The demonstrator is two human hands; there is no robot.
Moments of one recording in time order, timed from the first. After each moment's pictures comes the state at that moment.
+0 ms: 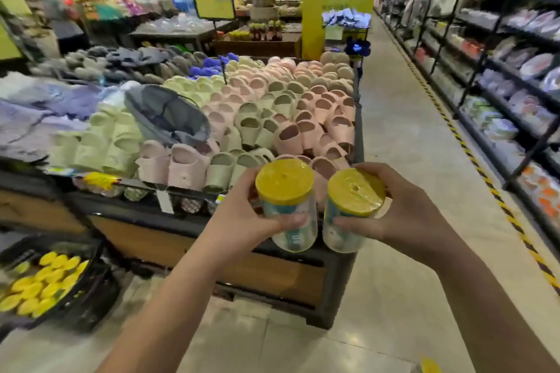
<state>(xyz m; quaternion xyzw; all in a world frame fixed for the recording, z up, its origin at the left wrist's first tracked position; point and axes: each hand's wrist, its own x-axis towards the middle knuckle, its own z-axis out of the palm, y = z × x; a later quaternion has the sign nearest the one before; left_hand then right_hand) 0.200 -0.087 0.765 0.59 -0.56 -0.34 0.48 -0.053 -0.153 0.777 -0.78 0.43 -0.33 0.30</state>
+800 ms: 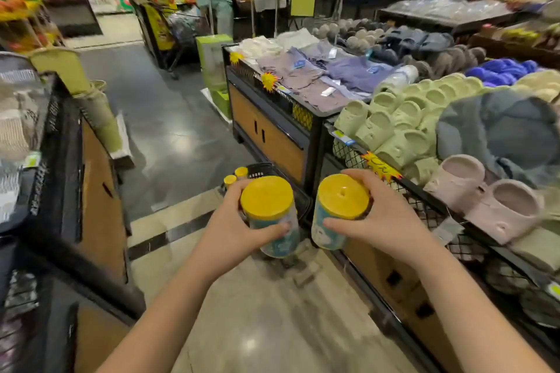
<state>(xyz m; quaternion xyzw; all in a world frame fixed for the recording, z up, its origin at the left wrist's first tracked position) 0.683 0.246 0.705 0.78 -0.25 -0.13 0.55 0.564 0.005 0.732 -0.89 0.13 -0.13 0.41</state>
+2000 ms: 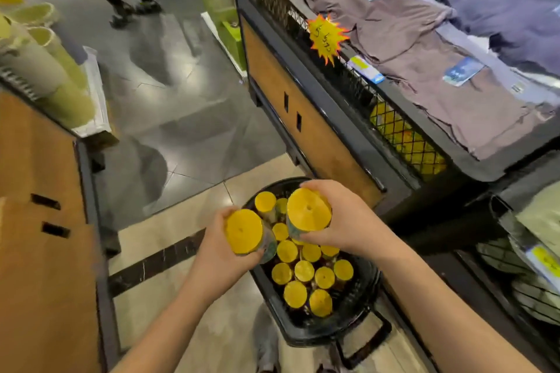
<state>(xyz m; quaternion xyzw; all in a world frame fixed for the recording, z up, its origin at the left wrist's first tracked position) 1.253 0.140 0.463 0.87 -0.10 -0.18 0.45 1.204 -0.119 0.512 -0.92 0.04 0.07 0.38</state>
